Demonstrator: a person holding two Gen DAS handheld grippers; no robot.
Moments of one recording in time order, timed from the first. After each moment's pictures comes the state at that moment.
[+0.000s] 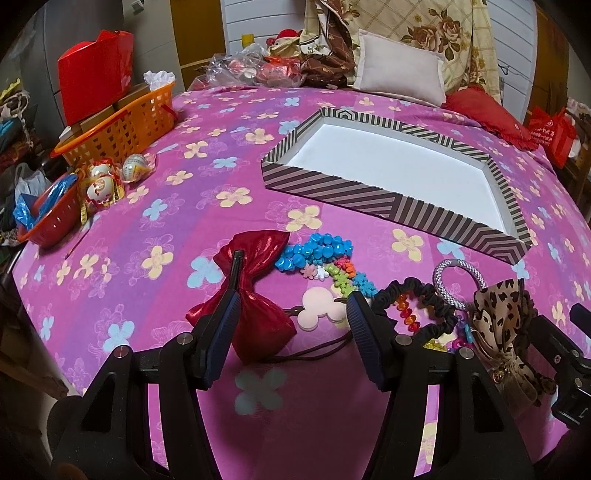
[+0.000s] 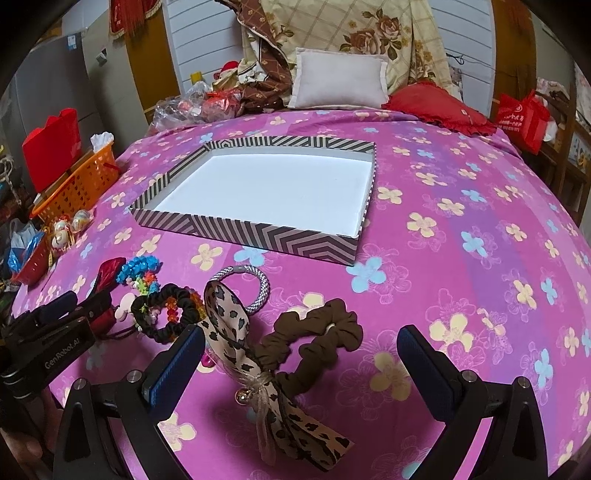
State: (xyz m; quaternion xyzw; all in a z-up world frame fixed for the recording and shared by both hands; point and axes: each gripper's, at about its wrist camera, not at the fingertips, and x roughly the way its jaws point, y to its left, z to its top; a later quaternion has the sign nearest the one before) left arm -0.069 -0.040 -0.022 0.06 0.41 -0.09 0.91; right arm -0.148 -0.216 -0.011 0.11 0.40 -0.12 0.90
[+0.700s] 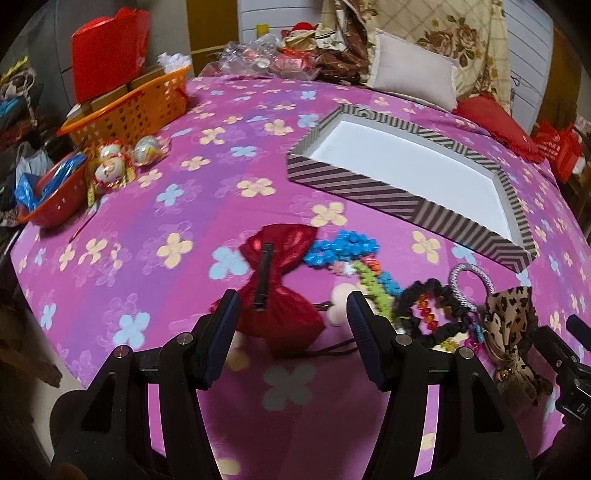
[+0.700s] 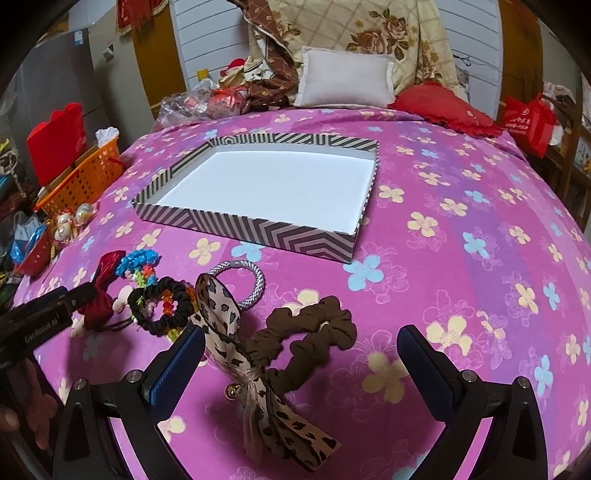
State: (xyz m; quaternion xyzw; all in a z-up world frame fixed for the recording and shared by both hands) left arm -0.055 -0.001 -0.019 0.03 0.44 -0.08 0.89; right arm -0.150 -0.221 -0.016 0.10 0.41 -0.10 0.90
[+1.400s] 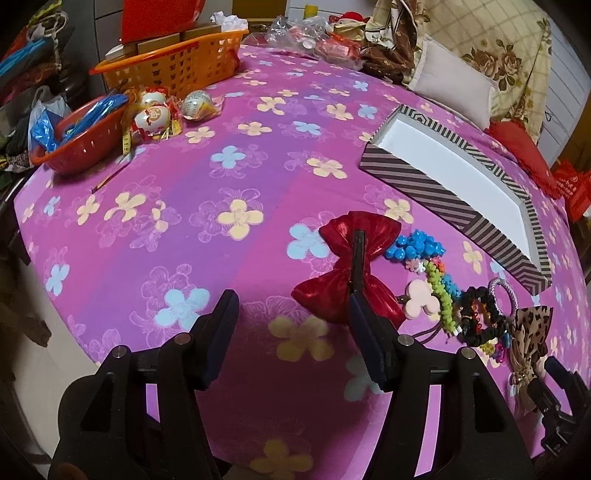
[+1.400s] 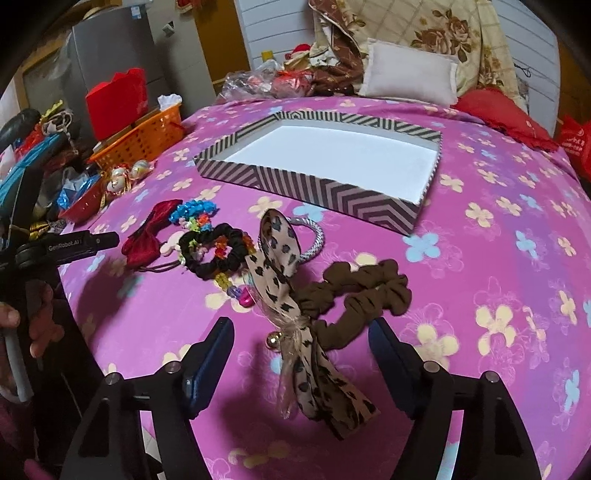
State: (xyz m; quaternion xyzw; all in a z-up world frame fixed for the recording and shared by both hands) left arm -0.046 0.060 -0.027 -0.04 0.47 -0.05 0.88; right arm -0.165 -0.201 -0.032 0.07 0.42 0.01 0.91
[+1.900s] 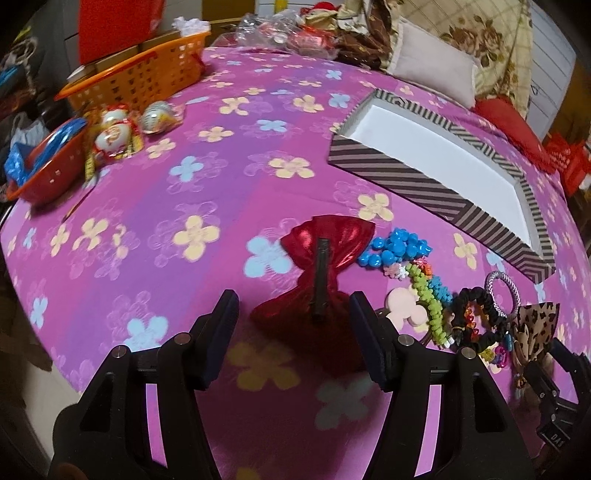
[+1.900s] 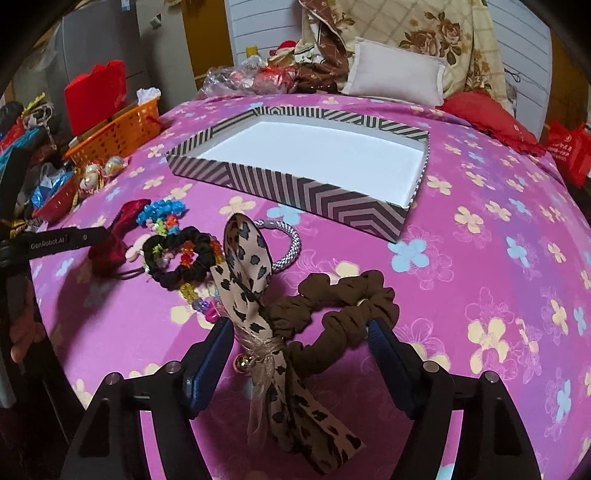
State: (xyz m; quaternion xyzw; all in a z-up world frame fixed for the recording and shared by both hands) left arm -0.021 0.027 -0.037 0.00 0.48 -0.08 0.87; right arm -0.144 -0.205 -0.044 0.05 0.43 -0.03 0.90
